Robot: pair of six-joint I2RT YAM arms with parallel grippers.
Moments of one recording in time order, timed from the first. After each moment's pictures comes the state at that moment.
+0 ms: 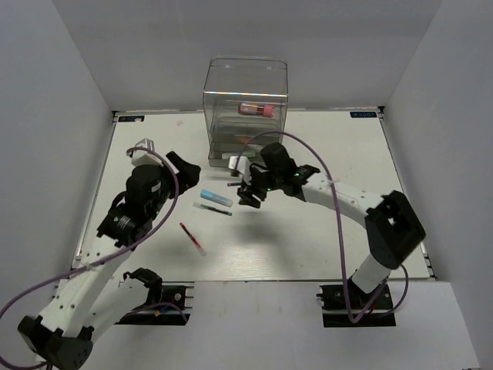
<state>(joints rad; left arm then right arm) -0.47 0.86 0.88 -0.38 -0.21 -0.81 0.73 1.57 1.08 -0.20 -0.55 -0.53</state>
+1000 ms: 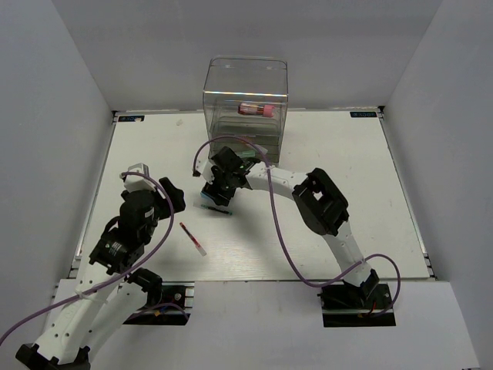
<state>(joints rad) -0.47 0.56 0.69 -0.55 -0.40 -0.53 0.88 2.25 1.73 -0.43 -0.26 -0.40</state>
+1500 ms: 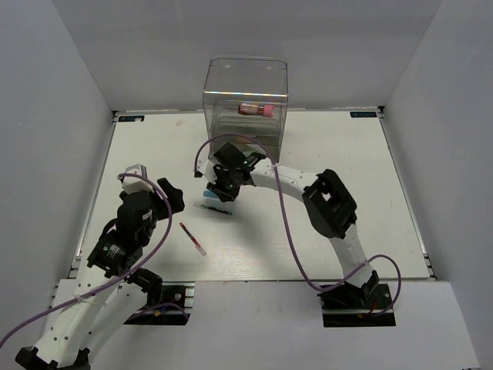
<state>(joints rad) -0.47 0.54 0.69 -0.55 -0.40 -0.53 0.88 2.20 1.73 -0.54 -0.28 -0.46</state>
